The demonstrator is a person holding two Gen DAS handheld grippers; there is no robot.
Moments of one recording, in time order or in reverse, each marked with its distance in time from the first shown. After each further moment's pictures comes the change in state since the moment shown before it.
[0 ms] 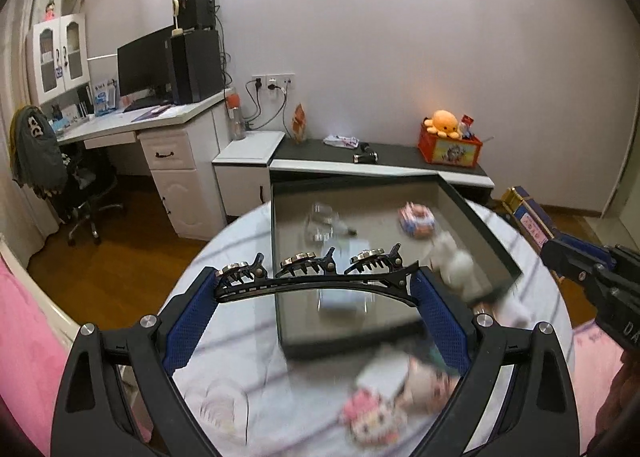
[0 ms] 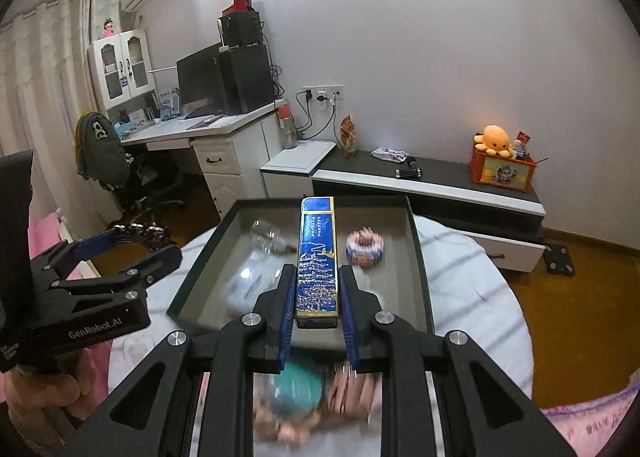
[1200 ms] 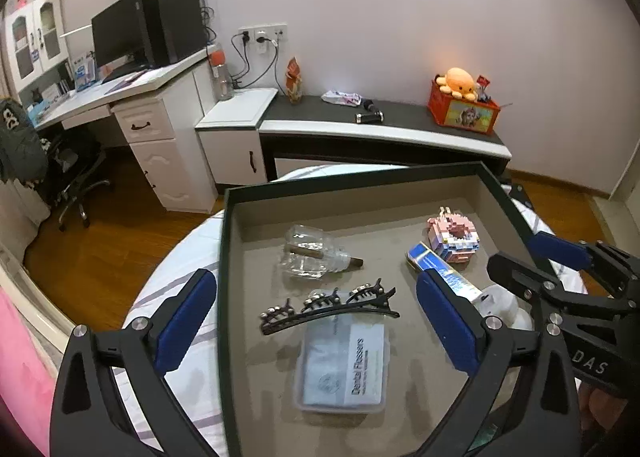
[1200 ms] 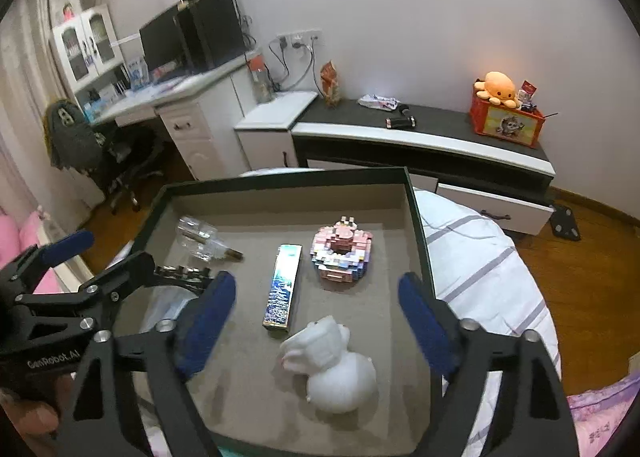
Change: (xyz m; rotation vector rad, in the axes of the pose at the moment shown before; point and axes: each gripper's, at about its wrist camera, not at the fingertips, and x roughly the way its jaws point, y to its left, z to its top) left arm 0.132 -0.017 0.045 0.006 0.179 0.000; right arm 0.105 -0.044 0.018 0.081 0.187 -0.012
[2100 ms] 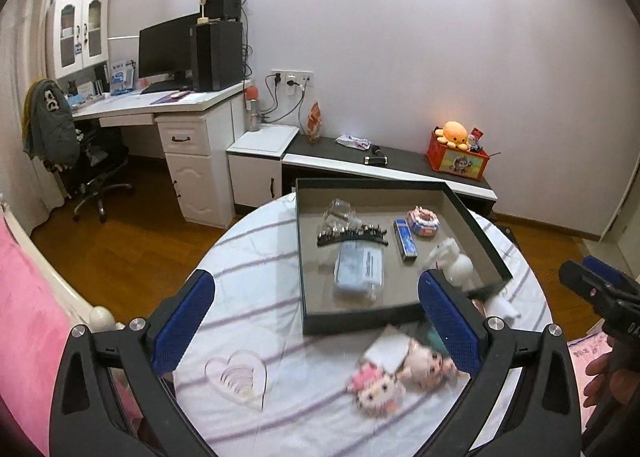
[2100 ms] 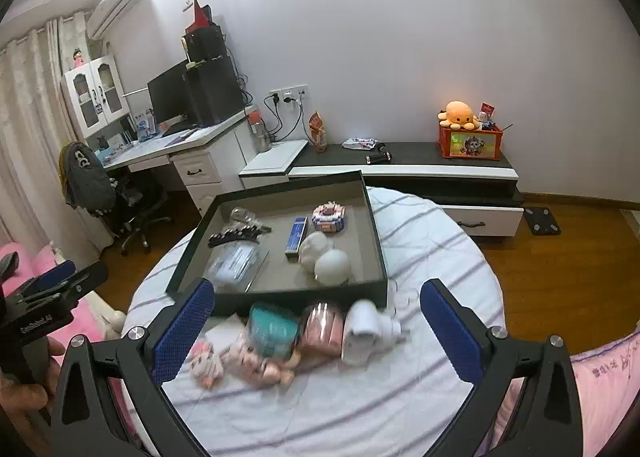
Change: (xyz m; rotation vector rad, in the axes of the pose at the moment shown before) left arm -0.171 0.038 -0.092 -0.094 -0.168 0.006; right arm -0.169 0.012 -0.103 0.064 -0.194 -0.029
